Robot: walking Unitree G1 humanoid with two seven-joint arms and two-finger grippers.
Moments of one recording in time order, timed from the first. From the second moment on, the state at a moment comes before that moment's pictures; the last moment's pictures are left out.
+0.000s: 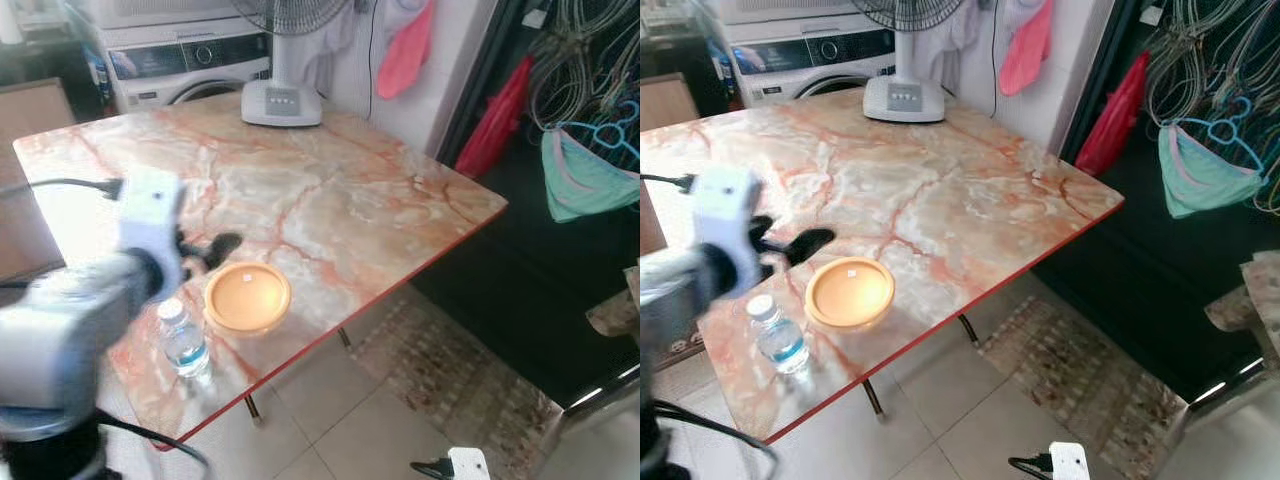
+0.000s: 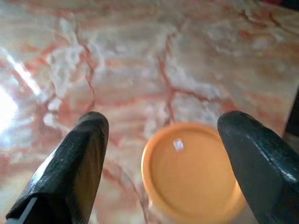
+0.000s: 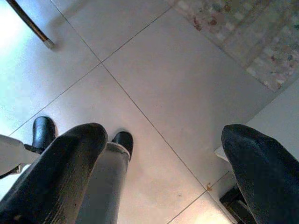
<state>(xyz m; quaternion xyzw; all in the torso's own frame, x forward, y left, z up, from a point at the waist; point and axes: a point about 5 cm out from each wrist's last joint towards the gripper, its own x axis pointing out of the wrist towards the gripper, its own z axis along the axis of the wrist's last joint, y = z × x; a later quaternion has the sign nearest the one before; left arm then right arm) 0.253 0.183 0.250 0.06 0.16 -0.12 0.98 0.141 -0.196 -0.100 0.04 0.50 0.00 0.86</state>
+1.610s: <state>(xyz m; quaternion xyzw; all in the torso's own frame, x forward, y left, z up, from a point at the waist) 0.223 0.204 0.225 0.12 0.28 -0.19 0.93 0.142 -0.197 -0.099 0.04 0.50 0.00 0.86</state>
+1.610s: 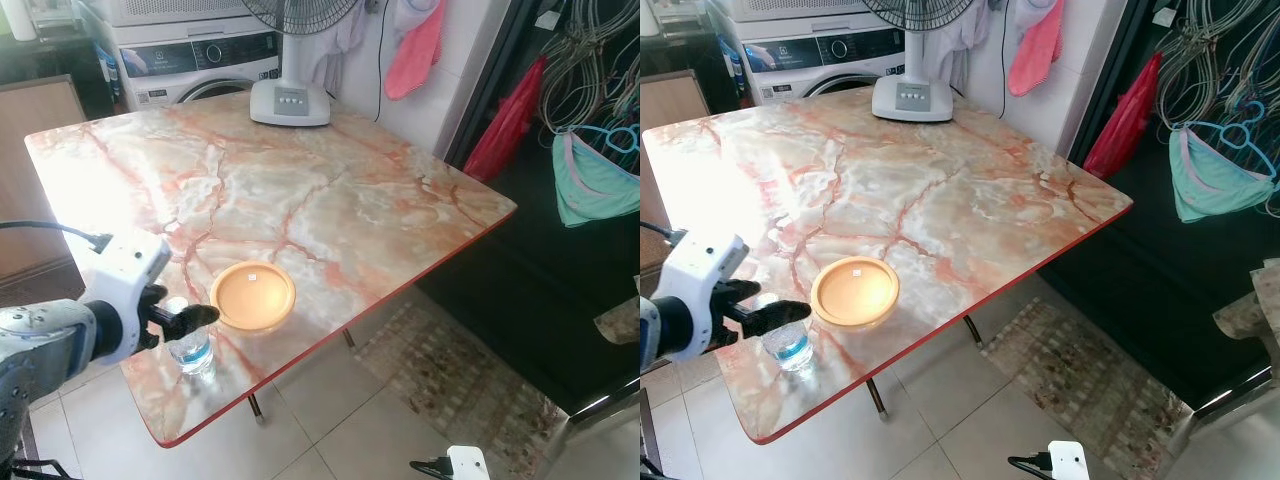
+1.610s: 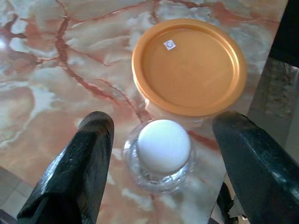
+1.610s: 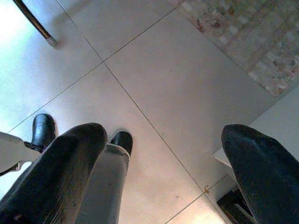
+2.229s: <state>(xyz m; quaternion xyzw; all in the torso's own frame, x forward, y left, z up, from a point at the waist) 0.221 0.204 0.220 0.12 0.29 -0.19 0.93 0.142 -0.197 -0.099 0.04 0.50 0.00 0.86</state>
